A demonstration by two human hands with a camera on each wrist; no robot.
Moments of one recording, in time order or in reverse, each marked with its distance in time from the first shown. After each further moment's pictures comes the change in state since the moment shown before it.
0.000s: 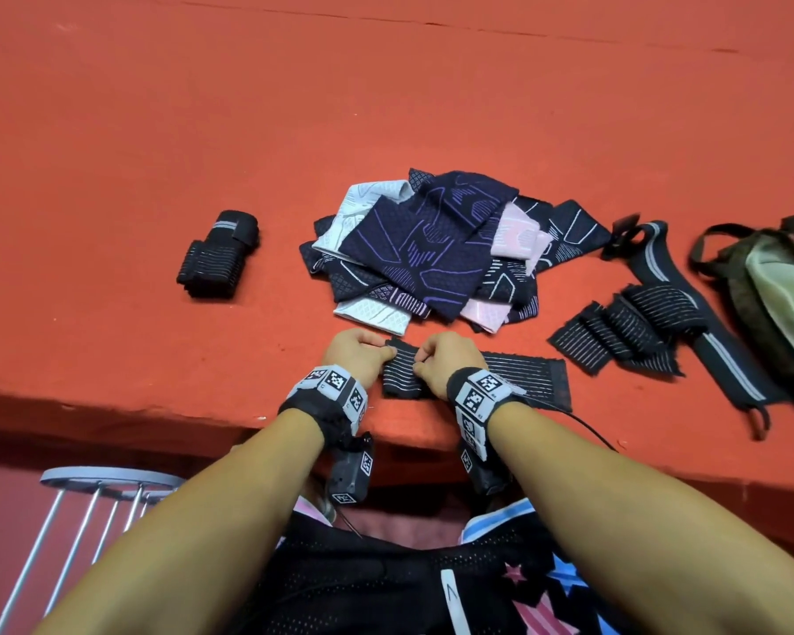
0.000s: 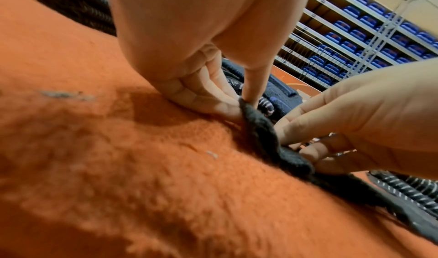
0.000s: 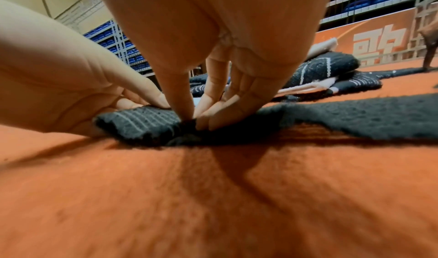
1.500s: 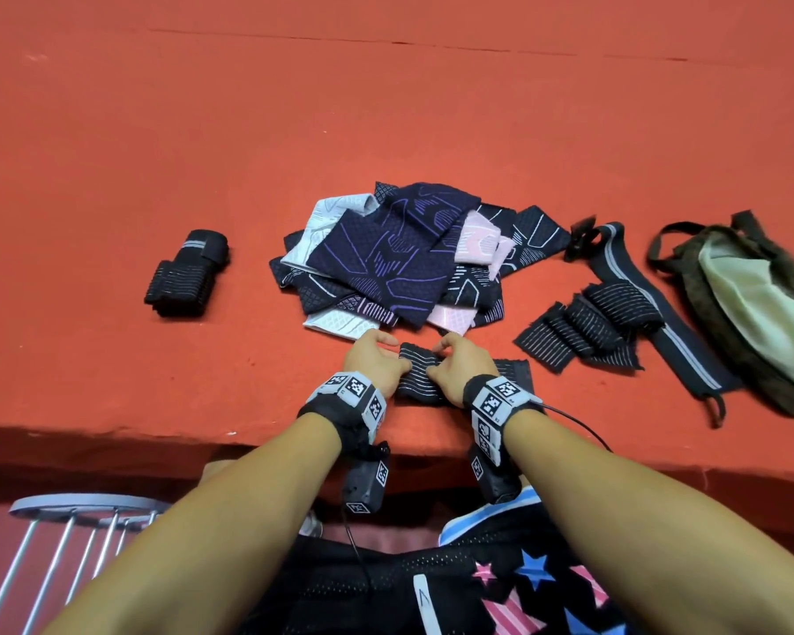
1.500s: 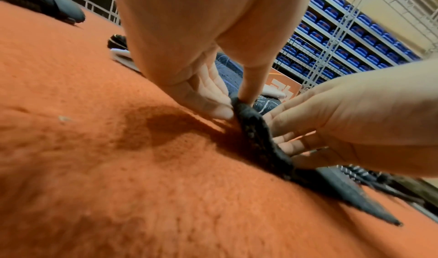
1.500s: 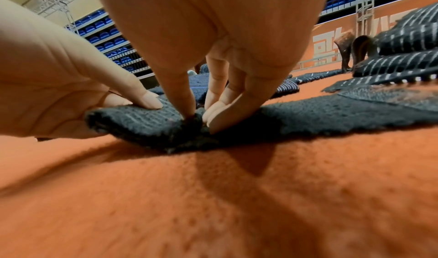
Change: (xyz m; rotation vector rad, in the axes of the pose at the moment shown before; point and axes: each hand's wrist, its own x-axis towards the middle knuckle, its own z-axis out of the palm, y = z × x) left_hand -0.024 0.030 0.054 0.062 -0.080 0.064; right_hand -0.001 0.054 -0.030 0.097 0.073 0.043
